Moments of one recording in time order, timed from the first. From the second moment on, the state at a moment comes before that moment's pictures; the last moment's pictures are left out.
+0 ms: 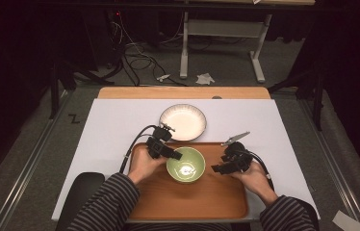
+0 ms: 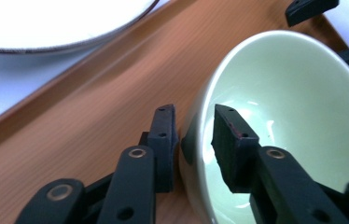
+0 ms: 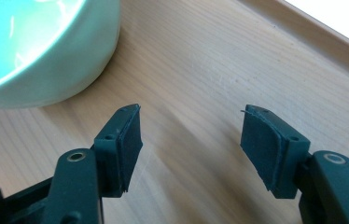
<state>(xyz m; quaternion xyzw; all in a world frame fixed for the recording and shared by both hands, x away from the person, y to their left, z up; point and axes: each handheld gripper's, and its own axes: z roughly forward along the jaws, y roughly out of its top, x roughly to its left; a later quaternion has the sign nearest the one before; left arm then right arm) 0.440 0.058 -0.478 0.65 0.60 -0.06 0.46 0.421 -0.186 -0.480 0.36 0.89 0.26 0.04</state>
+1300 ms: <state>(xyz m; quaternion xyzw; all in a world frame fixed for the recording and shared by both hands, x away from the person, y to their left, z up) 0.435 0.102 -0.441 0.60 0.60 -0.02 0.53 0.421 -0.188 -0.479 0.37 0.89 0.26 0.03</state>
